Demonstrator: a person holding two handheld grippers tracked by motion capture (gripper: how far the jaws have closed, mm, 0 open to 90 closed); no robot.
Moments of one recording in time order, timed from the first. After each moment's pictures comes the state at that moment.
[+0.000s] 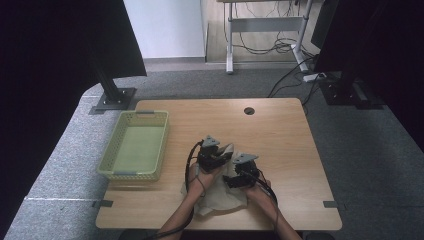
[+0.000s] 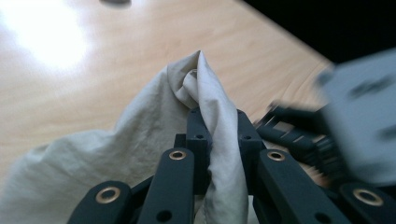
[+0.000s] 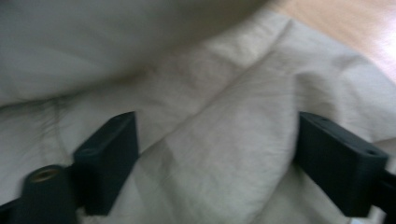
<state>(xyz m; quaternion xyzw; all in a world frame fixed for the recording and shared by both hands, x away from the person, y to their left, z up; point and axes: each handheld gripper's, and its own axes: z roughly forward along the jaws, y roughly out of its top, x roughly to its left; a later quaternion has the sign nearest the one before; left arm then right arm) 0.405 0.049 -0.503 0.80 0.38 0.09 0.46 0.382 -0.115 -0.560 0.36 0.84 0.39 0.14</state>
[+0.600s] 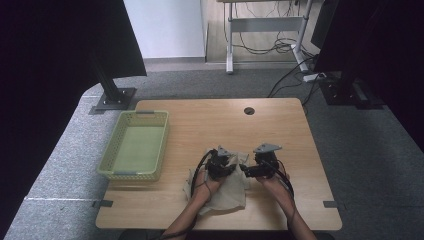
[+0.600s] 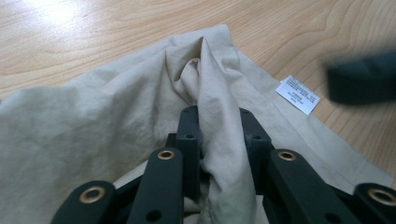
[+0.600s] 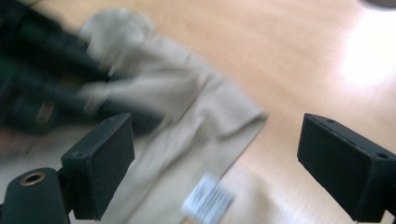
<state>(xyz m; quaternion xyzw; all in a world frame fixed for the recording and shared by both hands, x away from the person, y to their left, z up) 0.405 0.027 -0.544 0.85 0.36 0.11 0.38 0.394 -0.171 -0.522 0.41 0.80 0.41 0.18</state>
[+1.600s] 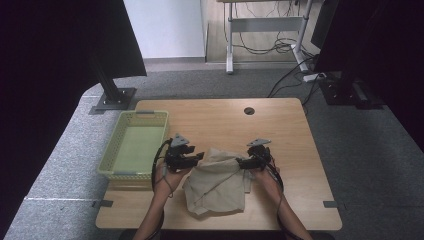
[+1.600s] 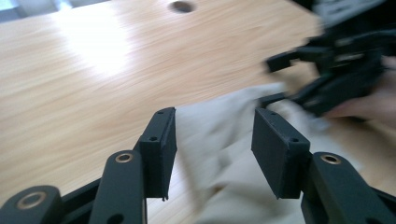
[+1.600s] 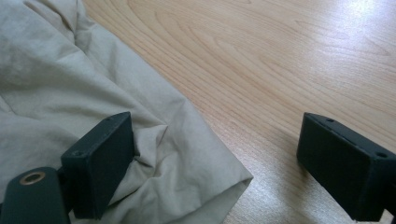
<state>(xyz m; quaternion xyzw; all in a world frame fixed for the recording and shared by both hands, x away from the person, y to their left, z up) 0.384 0.152 -0.458 0.79 0.41 0.17 0.42 0.439 -0.158 -0.560 0.45 0.80 0.36 0.19</state>
